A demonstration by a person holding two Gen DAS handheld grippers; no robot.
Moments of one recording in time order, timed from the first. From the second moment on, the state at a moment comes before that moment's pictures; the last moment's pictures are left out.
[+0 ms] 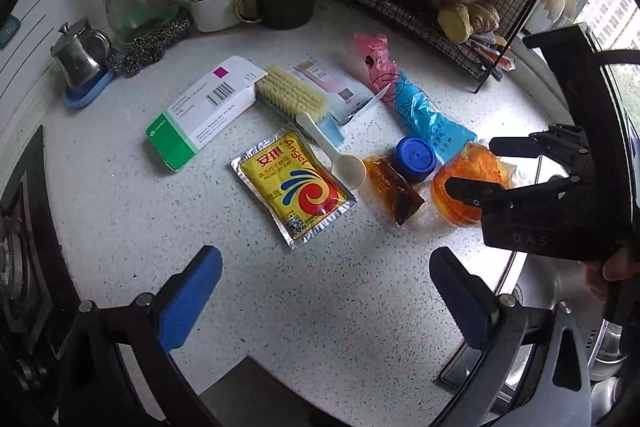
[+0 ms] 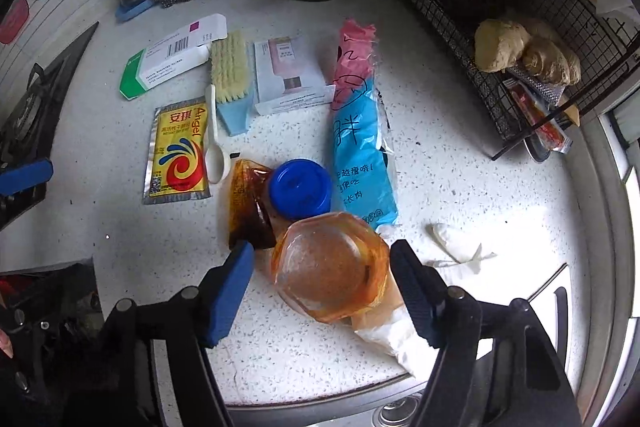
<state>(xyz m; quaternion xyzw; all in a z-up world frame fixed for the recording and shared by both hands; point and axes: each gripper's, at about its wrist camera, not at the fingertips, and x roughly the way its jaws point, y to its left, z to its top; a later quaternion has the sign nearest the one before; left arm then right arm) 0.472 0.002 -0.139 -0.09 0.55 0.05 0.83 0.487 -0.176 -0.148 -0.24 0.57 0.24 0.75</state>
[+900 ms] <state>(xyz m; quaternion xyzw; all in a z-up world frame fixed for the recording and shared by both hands) 0.471 0.016 -0.132 -0.11 0.56 0.06 0.82 0.462 -0.188 -0.111 -0.20 0.56 0.27 0.76</state>
